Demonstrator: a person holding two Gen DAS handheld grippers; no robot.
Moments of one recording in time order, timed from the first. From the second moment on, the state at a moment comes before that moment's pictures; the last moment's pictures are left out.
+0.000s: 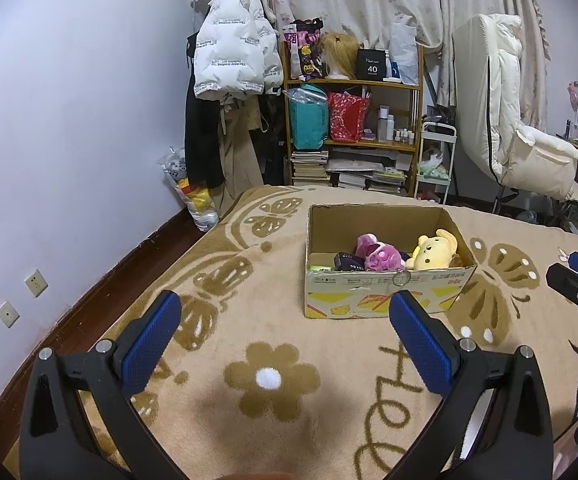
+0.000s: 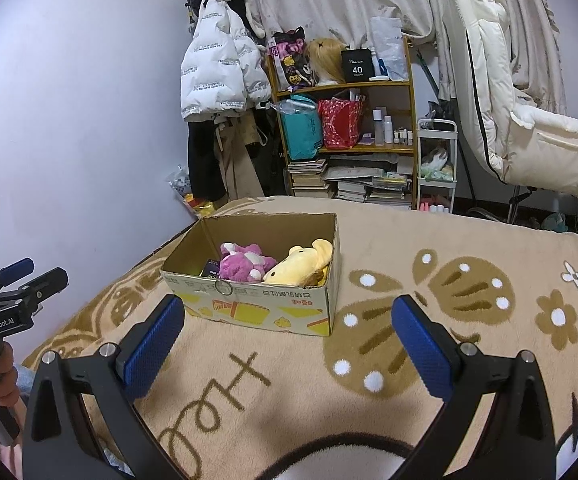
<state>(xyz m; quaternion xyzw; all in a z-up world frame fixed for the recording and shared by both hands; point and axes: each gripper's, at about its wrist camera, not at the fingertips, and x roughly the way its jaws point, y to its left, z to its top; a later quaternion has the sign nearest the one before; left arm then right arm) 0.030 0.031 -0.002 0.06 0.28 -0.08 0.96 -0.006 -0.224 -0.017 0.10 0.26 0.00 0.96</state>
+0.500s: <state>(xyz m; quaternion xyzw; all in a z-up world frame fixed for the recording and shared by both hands) 0.027 0.024 -0.003 0.07 0.28 -0.09 0.95 -0.005 -0.225 -0.021 0.10 0.27 0.00 0.96</state>
